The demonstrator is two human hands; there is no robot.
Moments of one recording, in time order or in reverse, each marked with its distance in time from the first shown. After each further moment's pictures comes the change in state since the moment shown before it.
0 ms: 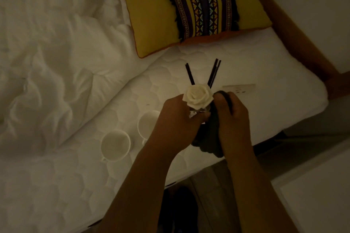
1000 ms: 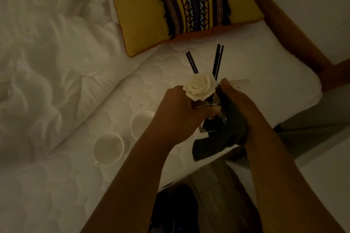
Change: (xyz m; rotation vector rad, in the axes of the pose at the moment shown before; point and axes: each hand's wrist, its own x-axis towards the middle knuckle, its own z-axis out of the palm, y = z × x) left_hand 0.014 0.010 0.000 0.080 -0.043 0.196; right_hand 0.045 0.001 -0.038 0.125 -0.355 0.476
